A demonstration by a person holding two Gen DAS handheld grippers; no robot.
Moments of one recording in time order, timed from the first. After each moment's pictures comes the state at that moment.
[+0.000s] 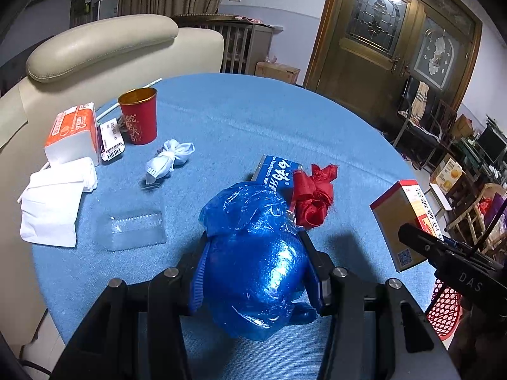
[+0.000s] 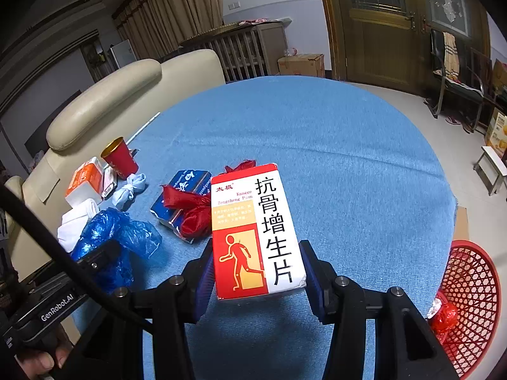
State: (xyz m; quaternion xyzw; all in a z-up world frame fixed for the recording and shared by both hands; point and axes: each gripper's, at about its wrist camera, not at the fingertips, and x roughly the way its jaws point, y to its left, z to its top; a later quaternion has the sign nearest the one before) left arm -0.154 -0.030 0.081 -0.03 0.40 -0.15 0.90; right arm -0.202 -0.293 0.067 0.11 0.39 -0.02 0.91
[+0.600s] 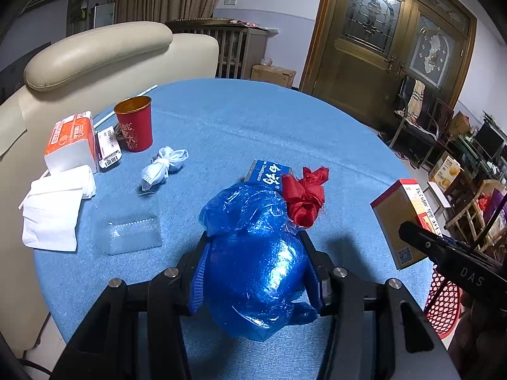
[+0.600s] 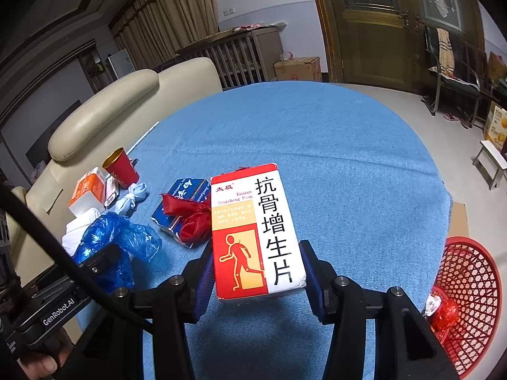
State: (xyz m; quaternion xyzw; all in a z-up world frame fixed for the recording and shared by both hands) left arm -0.159 -0.037 0.087 -0.02 0.40 -0.15 0.91; right arm -0.211 -0.305 0.073 0.13 0.38 -0.02 0.91
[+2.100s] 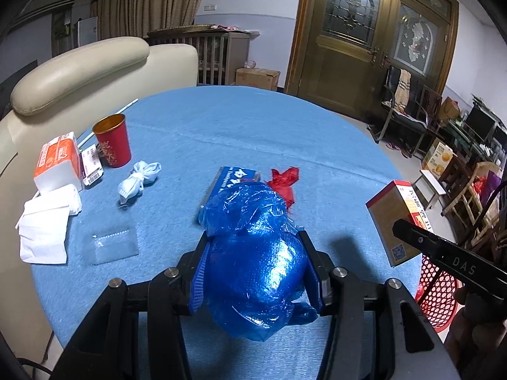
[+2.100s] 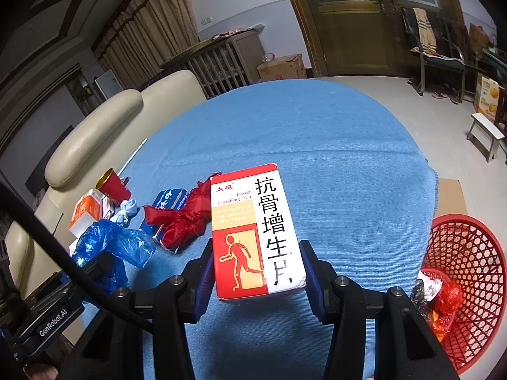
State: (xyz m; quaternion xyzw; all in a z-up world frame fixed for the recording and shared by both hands) left arm -0.171 -0.075 0.099 0.02 0.38 -0.18 0.91; right arm -0.226 -0.345 0.065 0.19 0.37 -0.04 0.91
